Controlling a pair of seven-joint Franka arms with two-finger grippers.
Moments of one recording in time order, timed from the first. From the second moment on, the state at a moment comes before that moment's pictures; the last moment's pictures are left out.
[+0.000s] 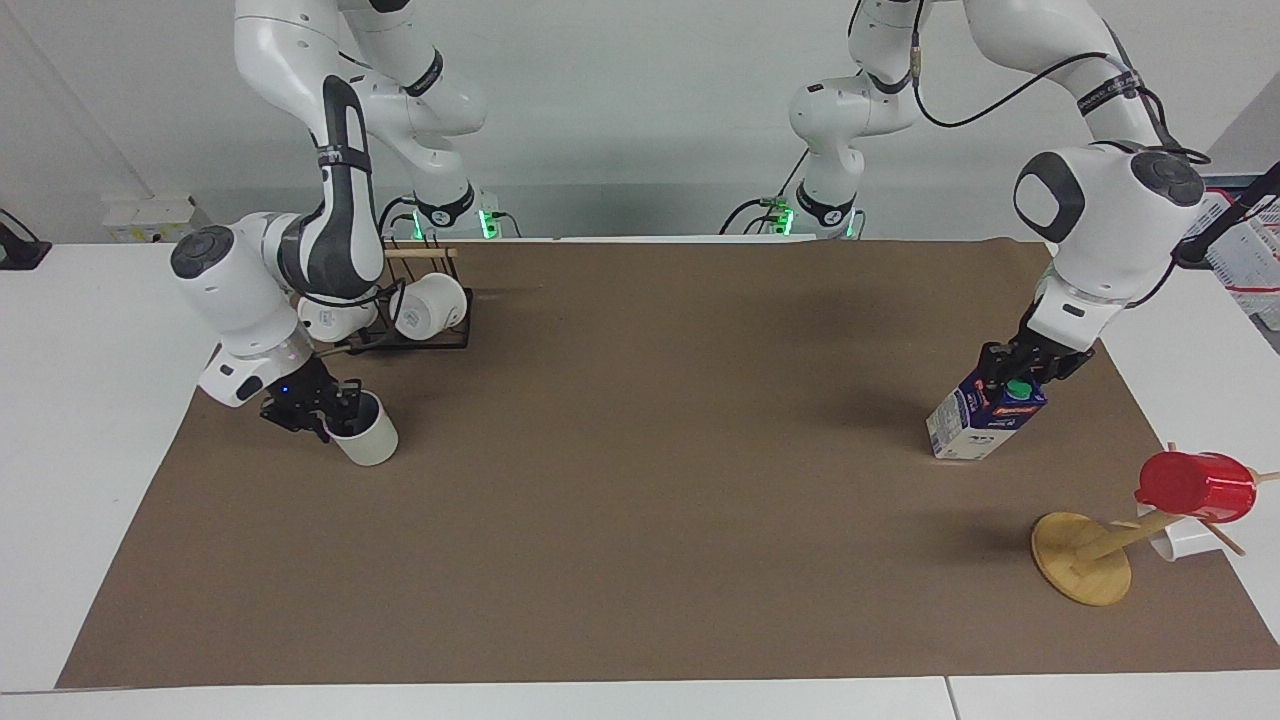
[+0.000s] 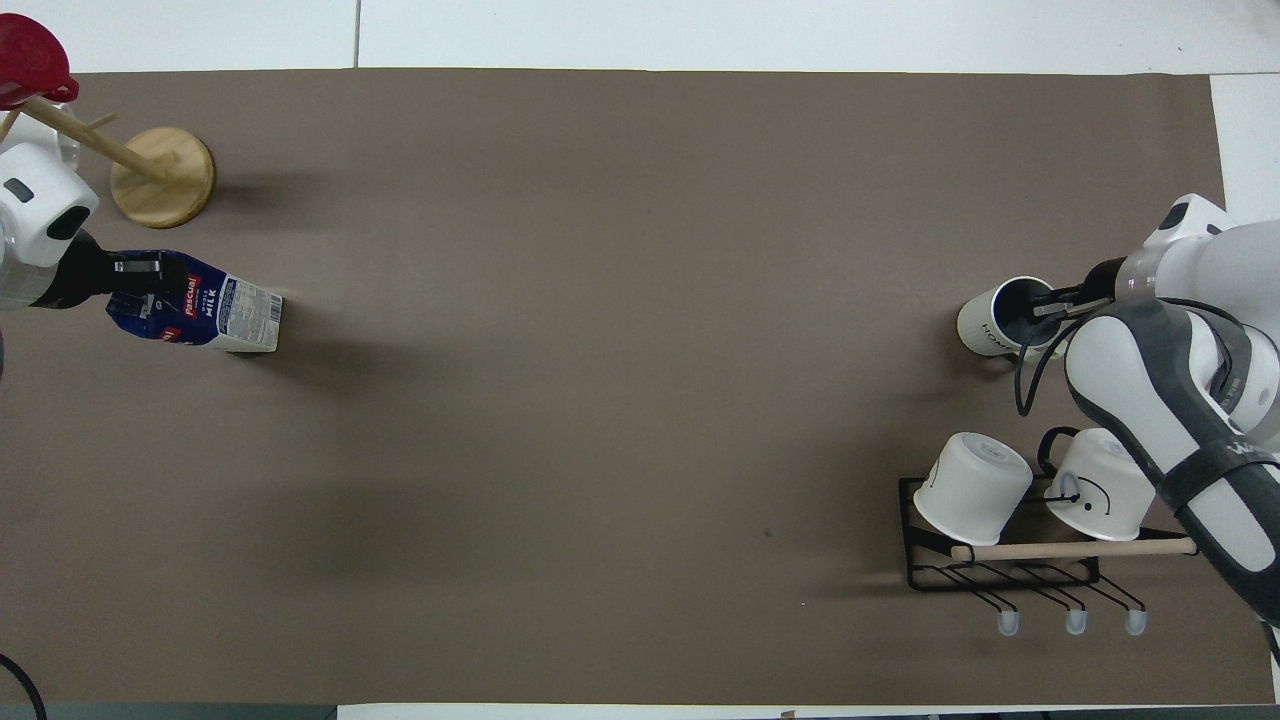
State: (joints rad) left arm 0.08 0.09 -0.03 -1.92 -0.02 2.14 0.10; right arm -0.04 0.18 -0.10 -2.10 0.16 2.38 -0.43
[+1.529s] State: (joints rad) left arm 0.08 0.03 -0.03 -1.78 -0.02 1.96 0.08; right arm 0.50 0.28 -0.09 -1.86 -0.07 2.32 0.52
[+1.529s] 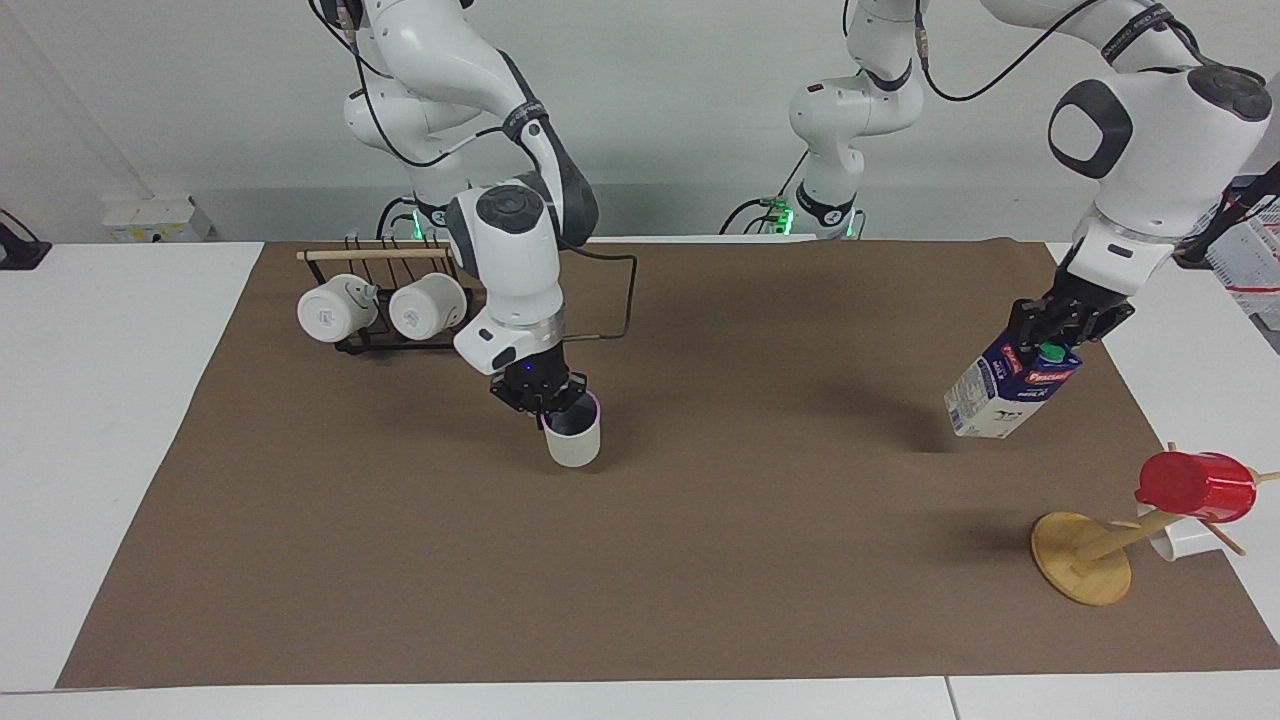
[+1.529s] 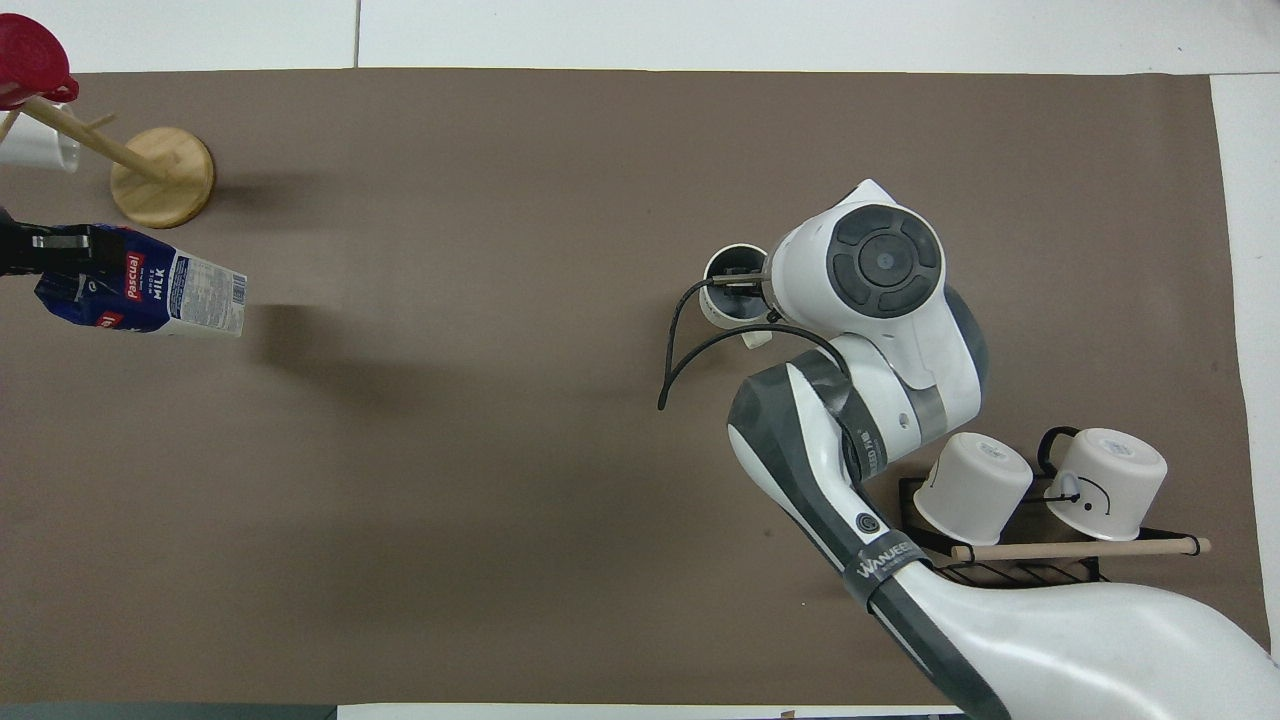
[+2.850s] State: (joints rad) left arm -0.25 0.08 -0.04 -1.77 0.04 1.99 -0.37; right arm 0.52 0.31 -0.10 -1.84 -0.07 2.35 0.55
